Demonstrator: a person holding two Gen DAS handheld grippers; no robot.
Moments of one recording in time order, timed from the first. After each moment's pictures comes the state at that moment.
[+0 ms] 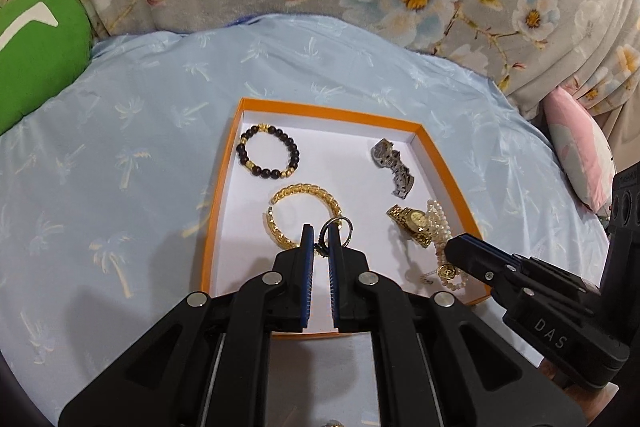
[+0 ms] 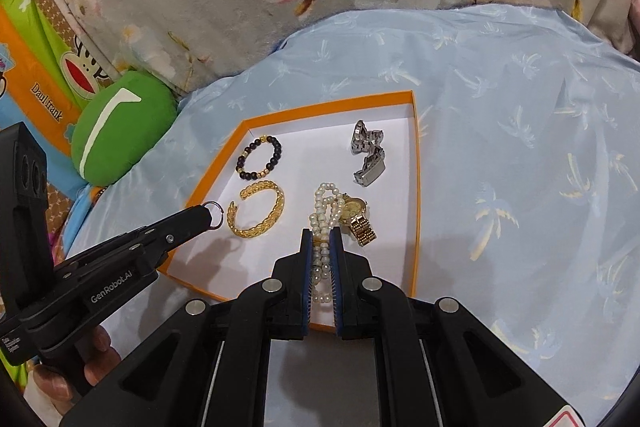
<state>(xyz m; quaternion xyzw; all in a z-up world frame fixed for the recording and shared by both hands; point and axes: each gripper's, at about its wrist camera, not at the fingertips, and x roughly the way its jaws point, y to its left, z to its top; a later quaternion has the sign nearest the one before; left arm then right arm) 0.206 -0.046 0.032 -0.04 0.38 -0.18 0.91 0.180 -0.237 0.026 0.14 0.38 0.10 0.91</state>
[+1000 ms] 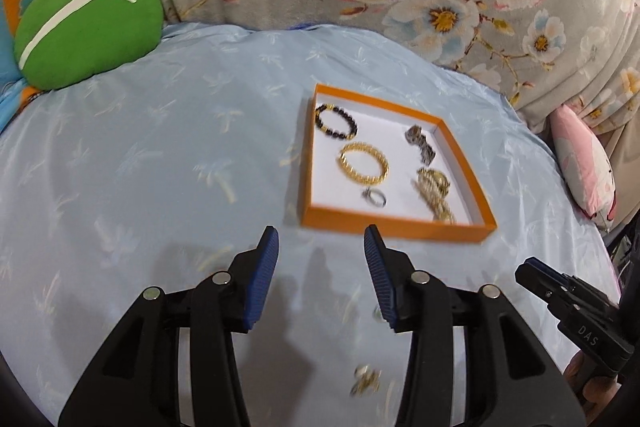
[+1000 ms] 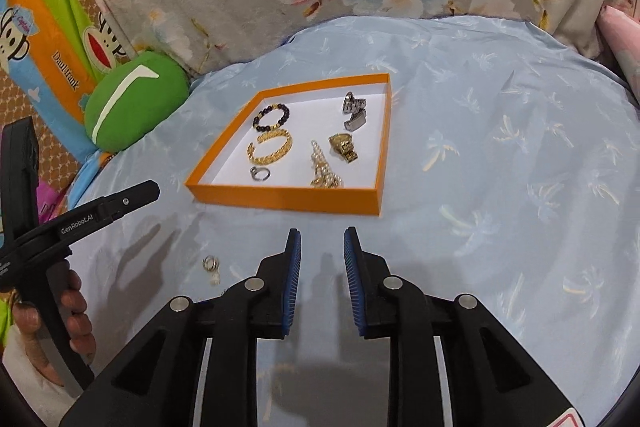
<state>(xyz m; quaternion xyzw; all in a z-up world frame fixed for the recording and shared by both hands) 0.115 0.027 0.046 -0.07 0.37 -0.13 0.91 0.061 -0.231 0.040 0.10 0.38 0.09 0.92</state>
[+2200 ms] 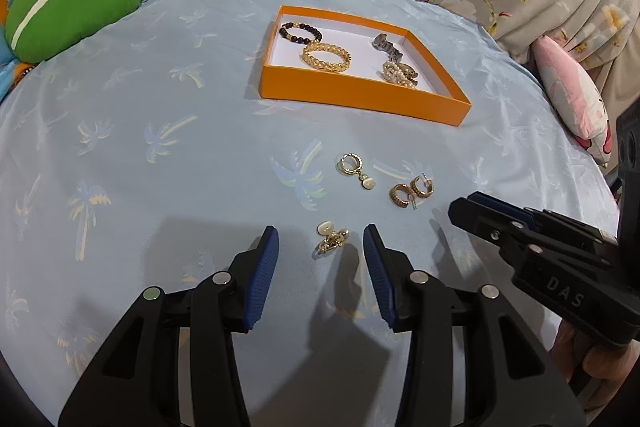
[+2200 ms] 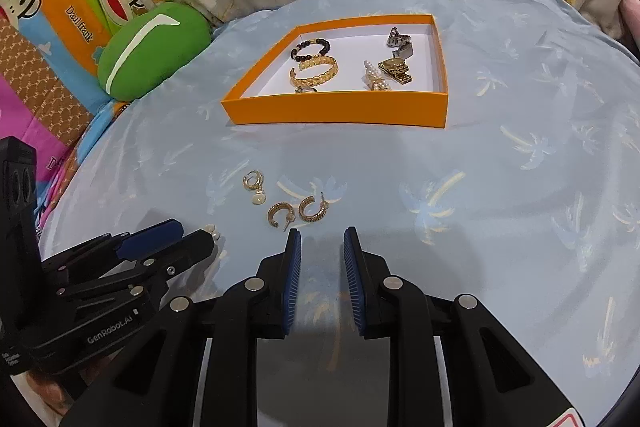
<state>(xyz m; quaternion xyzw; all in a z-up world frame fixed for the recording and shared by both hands) 0.051 -0.003 0.000 -0.03 0.42 -0.16 0.89 0.051 -0.188 0.010 0.09 0.43 0.11 0.89</state>
